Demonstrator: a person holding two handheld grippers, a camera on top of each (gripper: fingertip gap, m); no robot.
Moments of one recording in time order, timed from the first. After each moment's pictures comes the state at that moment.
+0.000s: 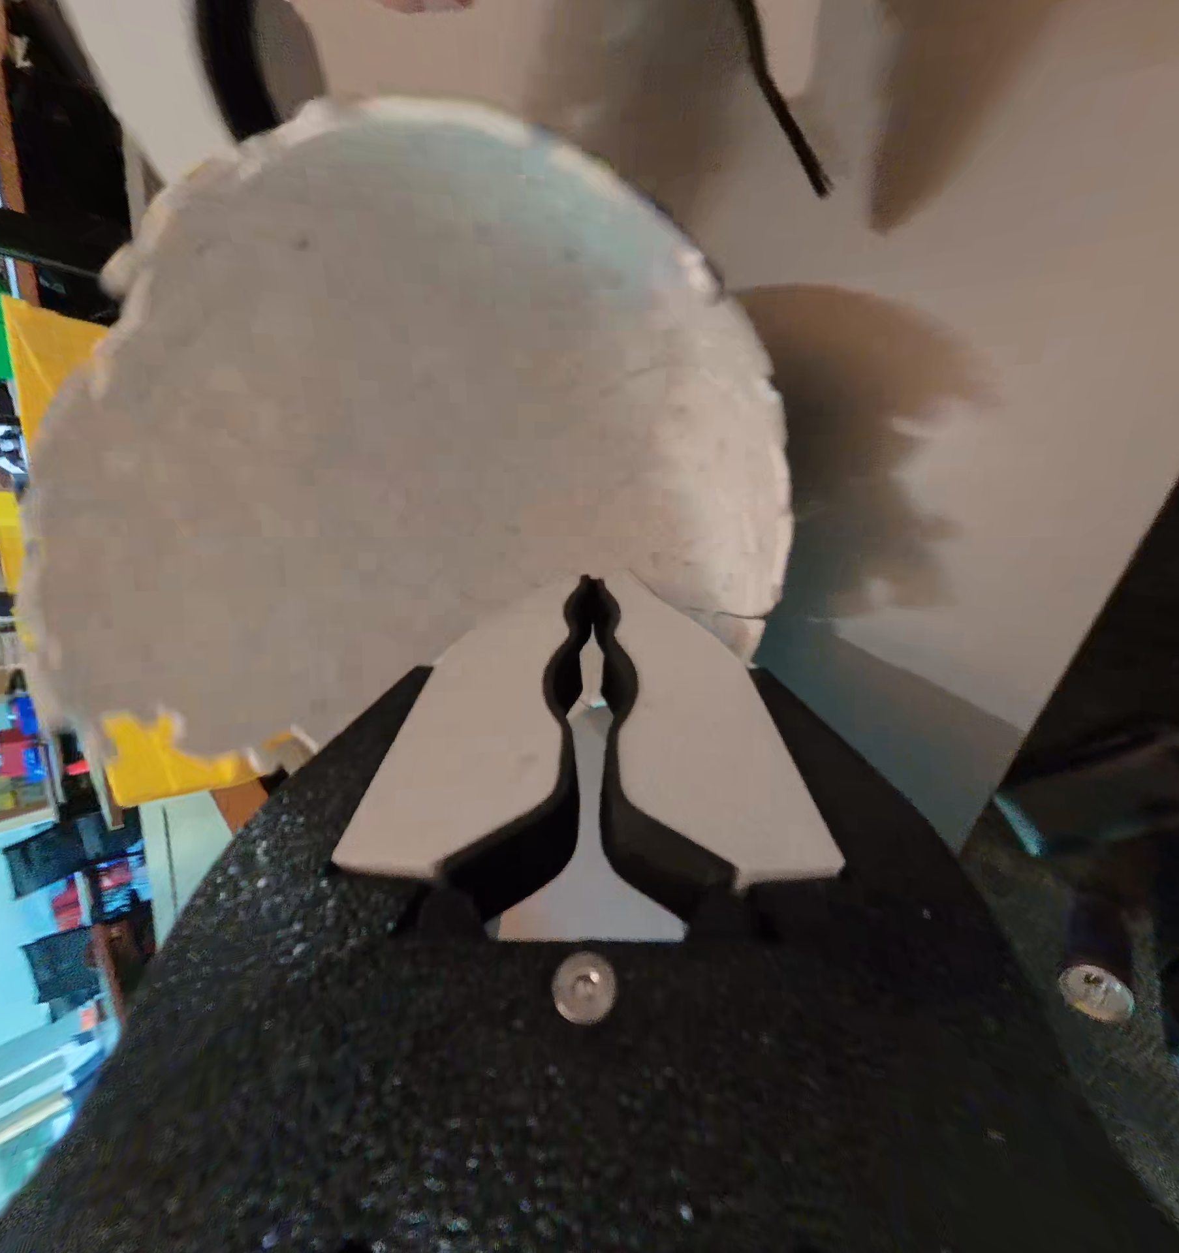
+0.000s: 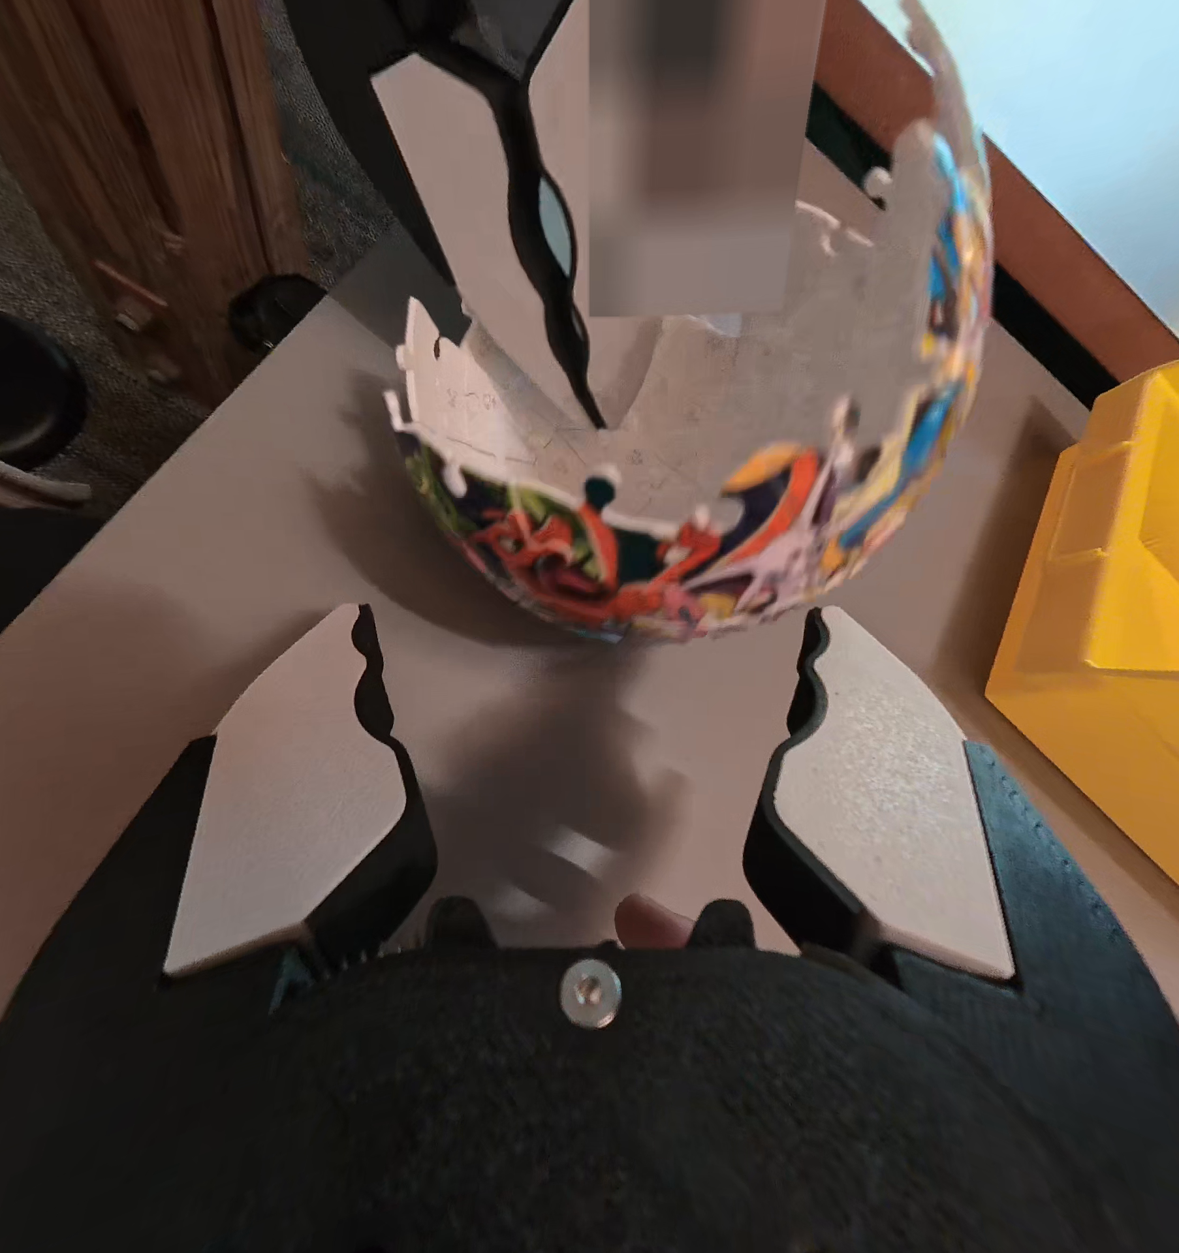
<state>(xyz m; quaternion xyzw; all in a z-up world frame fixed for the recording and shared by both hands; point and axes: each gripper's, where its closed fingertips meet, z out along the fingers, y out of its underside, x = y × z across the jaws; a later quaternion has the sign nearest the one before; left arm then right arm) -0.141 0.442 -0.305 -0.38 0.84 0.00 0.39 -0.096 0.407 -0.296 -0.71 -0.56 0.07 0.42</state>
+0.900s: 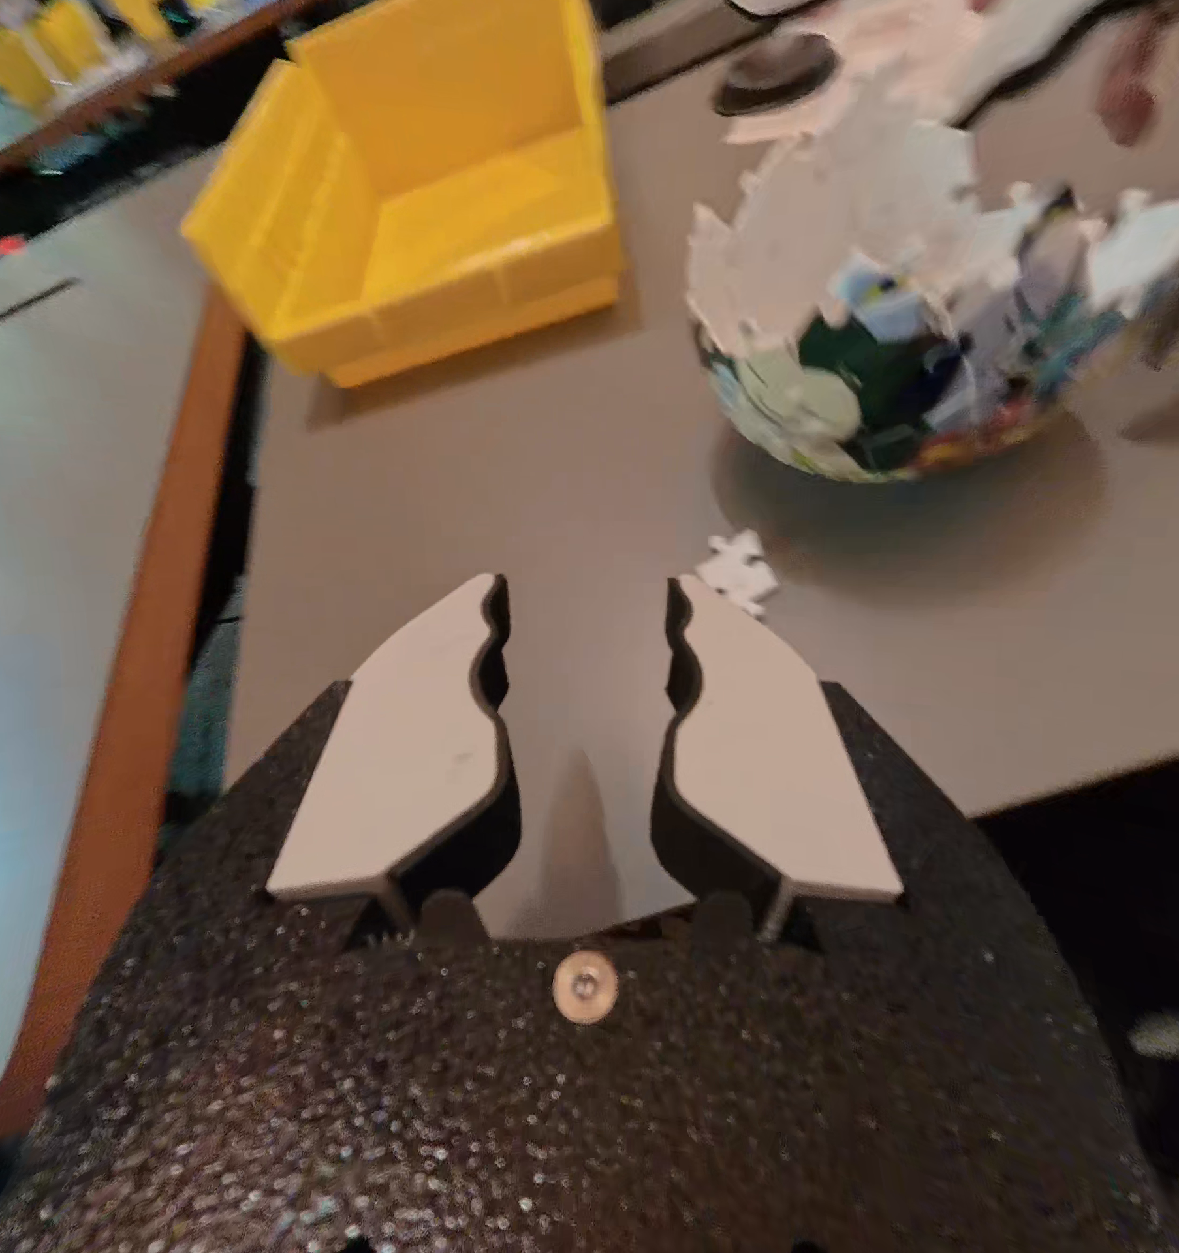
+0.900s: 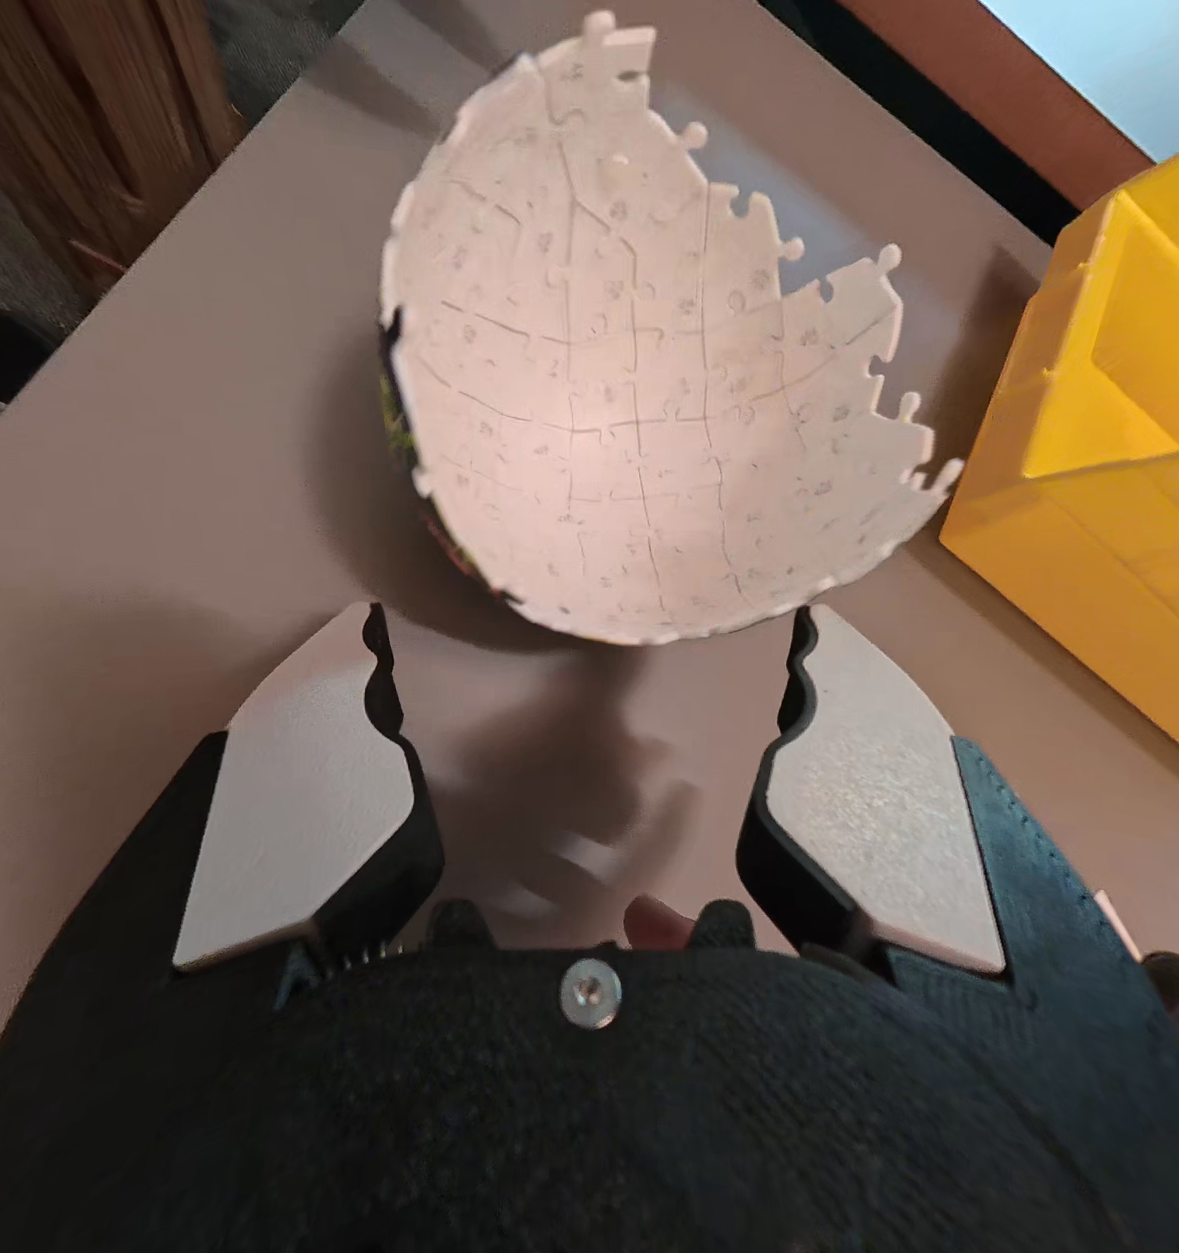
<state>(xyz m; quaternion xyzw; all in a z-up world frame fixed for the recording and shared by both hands) -0.204 0.482 -0.264 -0.69 0.52 -0.18 0.48 -0.036 0.410 -0.292 -0.75 -0.53 0.07 0.40</state>
